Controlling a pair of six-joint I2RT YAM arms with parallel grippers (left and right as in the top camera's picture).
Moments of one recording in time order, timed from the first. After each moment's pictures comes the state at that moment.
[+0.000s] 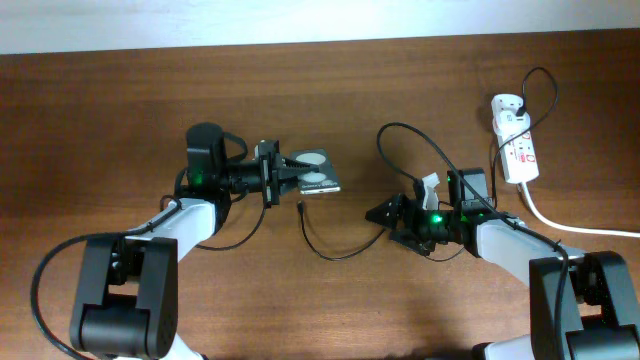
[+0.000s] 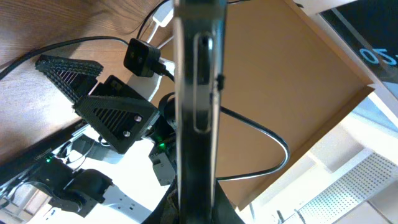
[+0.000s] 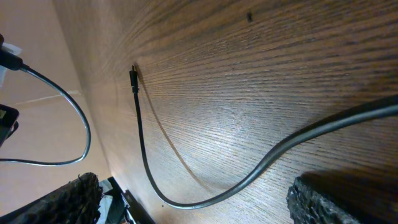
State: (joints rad) left arm -0.14 1.79 0.84 0.51 1.31 -1.82; right arm 0.06 1.62 0.60 -0.12 -0.85 0.59
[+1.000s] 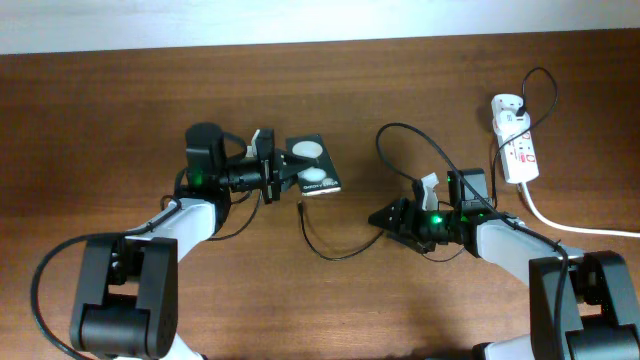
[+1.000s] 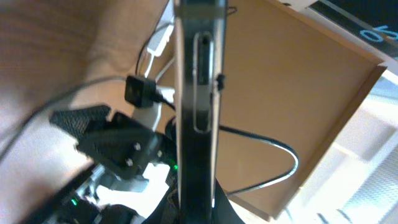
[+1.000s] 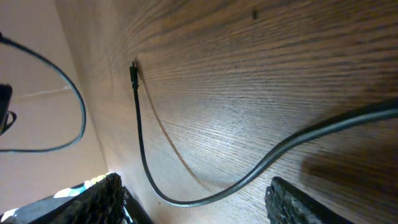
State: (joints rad) left arm -0.14 1.79 0.84 0.54 1.23 -1.60; right arm 0.06 1.62 0.60 -0.12 -0.87 0.56
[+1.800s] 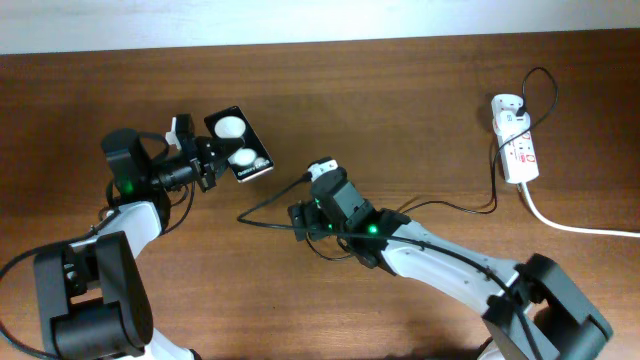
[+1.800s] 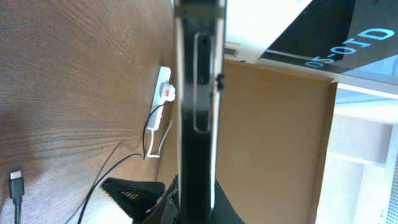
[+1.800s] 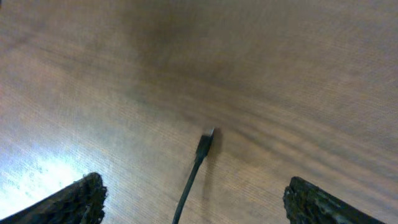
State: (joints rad) left arm 0.20 1.79 0.84 0.54 1.29 -1.30; right arm 0.75 1.67 0.91 -0.07 0.02 0.39
